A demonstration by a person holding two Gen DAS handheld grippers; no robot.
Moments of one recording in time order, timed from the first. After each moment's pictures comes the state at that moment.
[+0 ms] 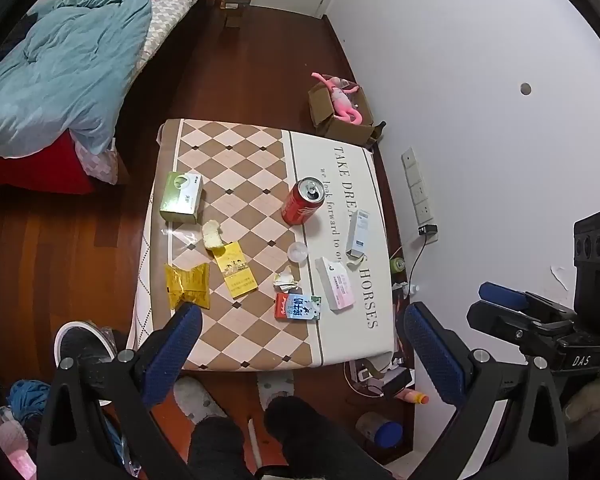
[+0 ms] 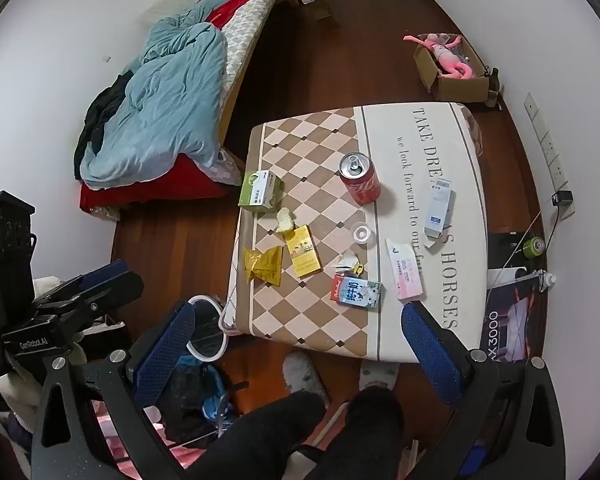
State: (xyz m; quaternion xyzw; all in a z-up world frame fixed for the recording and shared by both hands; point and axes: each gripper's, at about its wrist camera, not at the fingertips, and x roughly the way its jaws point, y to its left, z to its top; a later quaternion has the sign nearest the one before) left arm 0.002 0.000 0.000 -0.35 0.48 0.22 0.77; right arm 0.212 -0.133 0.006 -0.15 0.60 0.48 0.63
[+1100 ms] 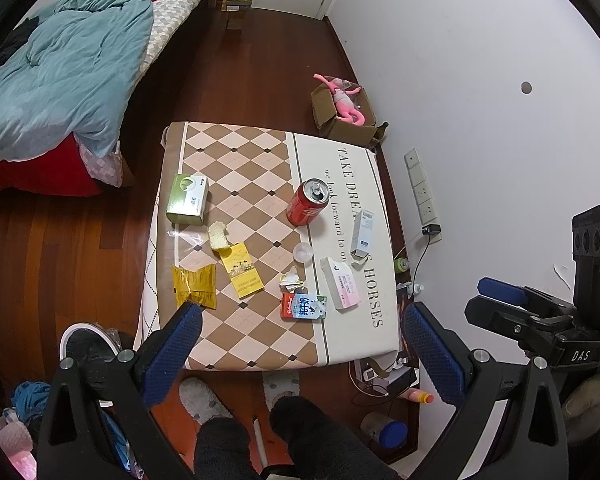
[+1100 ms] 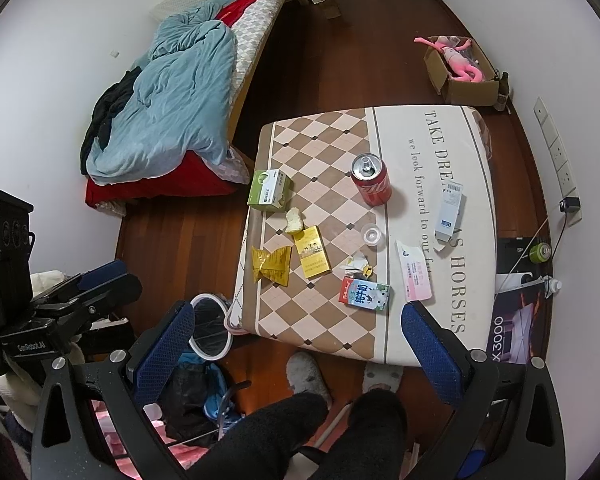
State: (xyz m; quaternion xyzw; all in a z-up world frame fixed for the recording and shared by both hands) left arm -0.009 0.002 0.008 -0.35 0.48 0.23 0.77; right arm 0.203 -0.126 0.005 -0.15 0.59 0.49 0.62
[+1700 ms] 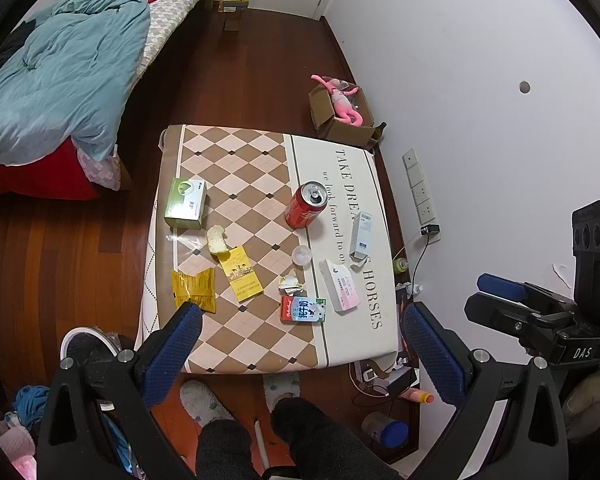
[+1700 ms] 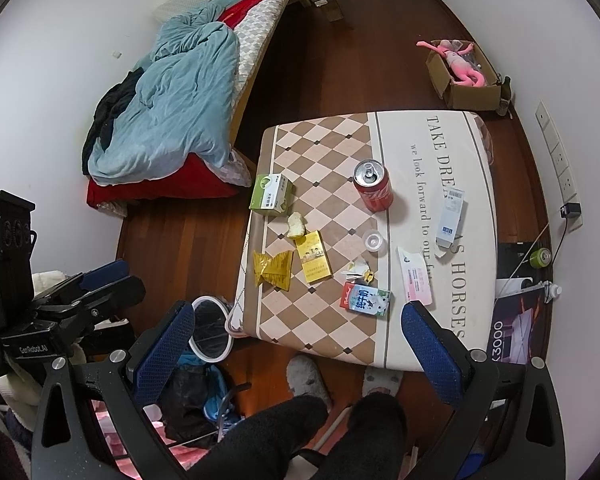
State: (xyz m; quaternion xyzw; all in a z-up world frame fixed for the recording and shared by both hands) left arm -0.001 0.006 0.012 -0.35 0.48 0.23 0.77; right arm 0.206 -0.118 0.008 -0.15 0.59 0.49 0.62
